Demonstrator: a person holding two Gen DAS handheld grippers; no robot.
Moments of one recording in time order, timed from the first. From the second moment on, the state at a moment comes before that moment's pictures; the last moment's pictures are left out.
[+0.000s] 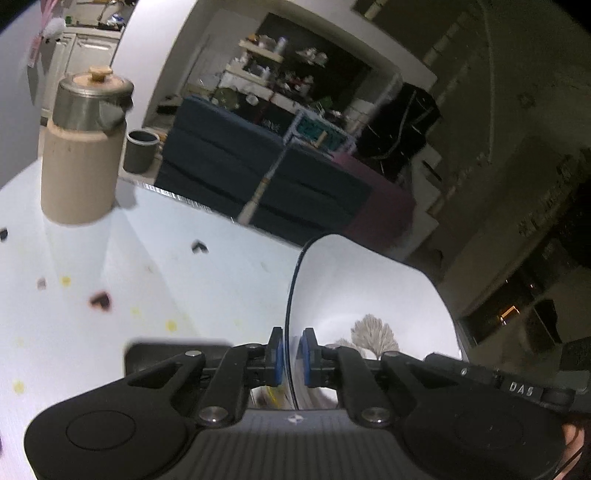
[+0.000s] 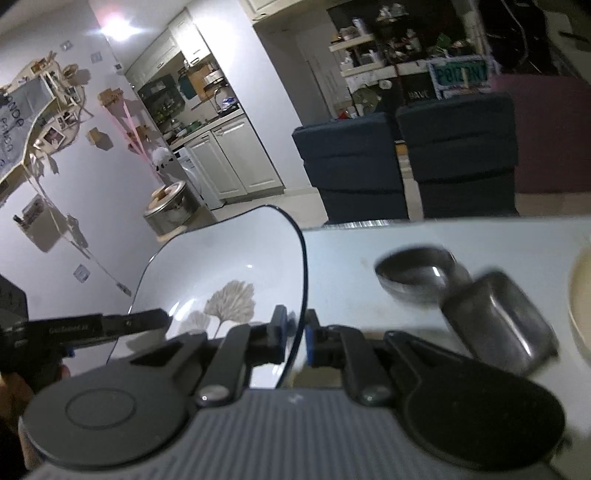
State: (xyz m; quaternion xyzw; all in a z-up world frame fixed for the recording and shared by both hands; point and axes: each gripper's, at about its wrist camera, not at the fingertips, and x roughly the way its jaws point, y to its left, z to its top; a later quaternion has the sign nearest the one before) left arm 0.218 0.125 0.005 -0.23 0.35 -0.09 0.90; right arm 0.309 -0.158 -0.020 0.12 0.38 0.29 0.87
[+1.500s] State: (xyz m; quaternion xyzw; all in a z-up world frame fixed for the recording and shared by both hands) left arm 0.191 0.104 -0.156 -0.23 0.51 -0.12 0.82; right arm 0.216 -0.186 -0.130 0.11 0.55 0.17 0.81
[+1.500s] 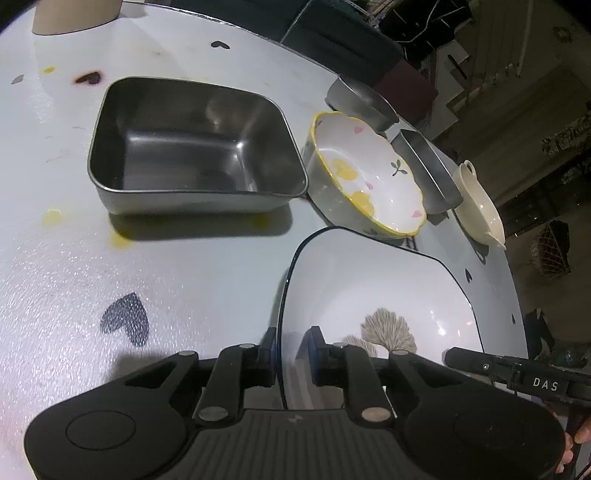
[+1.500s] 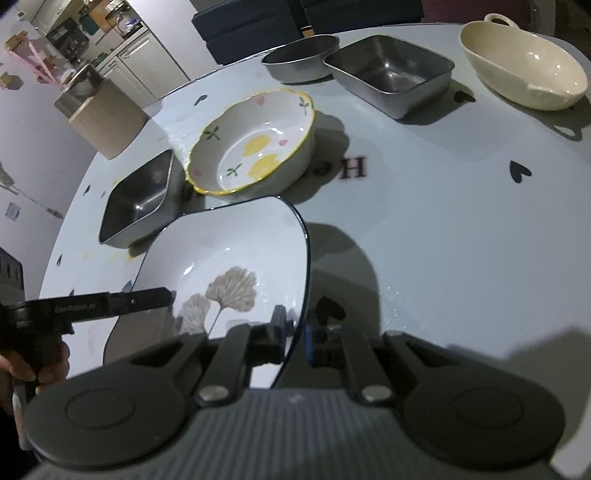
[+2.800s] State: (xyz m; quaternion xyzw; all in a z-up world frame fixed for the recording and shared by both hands) left arm 0.181 0.100 -0.141 -0.18 0.54 -0.11 0.81; right arm 0.219 -0.177 -0.137 0.07 0.55 0.16 0.82
